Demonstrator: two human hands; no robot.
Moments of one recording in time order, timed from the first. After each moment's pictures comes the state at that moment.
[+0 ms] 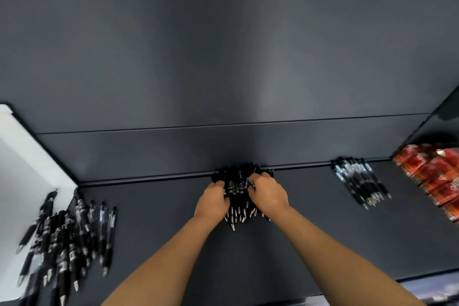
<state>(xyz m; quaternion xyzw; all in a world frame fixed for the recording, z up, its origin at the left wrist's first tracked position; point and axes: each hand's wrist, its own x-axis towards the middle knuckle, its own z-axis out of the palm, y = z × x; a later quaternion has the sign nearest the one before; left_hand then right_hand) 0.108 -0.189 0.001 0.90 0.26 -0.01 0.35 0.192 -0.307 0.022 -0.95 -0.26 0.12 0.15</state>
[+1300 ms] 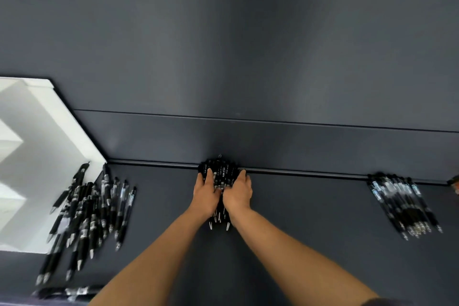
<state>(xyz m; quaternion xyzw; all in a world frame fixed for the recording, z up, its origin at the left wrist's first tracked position) 0.091 -0.158 -0.020 0.80 0.39 0.04 0.46 0.150 -0.217 -0.010 -0.86 -0.11 0.28 0.41</state>
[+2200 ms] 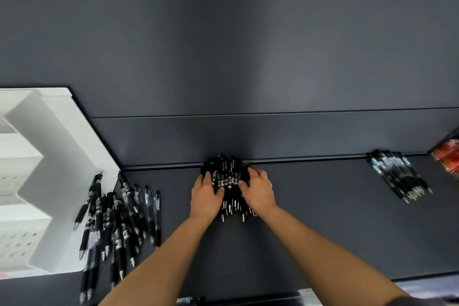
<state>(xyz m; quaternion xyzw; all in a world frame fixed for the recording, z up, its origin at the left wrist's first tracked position) 0.036 -0.111 -0.022 0.84 0.37 0.05 0.40 0.122 -0.214 -0.010 -0.92 -0.20 0.20 0.27</state>
